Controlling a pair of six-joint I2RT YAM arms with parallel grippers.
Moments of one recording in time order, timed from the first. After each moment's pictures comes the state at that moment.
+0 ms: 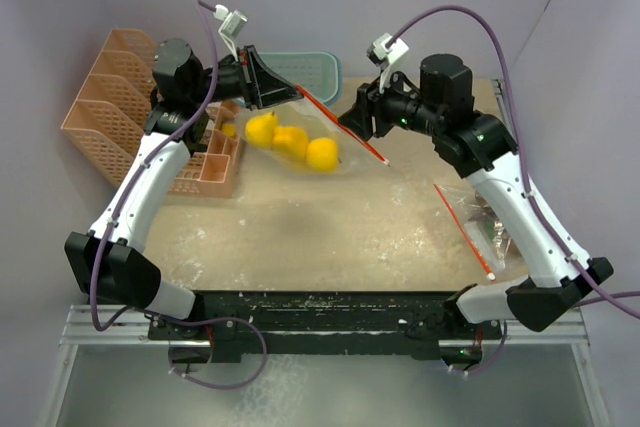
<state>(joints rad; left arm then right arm) -0.24 1.47 1.51 0.16 1.09 -0.73 0.55 1.37 1.68 -0.62 -0.33 0.01</state>
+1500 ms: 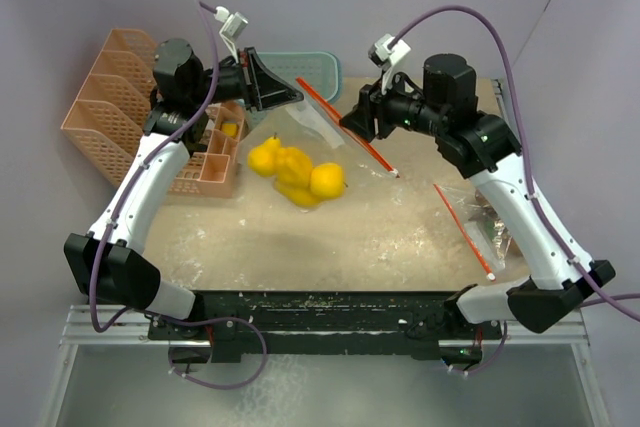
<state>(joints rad) -0.24 1.46 1.51 0.12 1.09 -0.71 0.54 1.36 1.70 -0.64 -0.36 0.00</state>
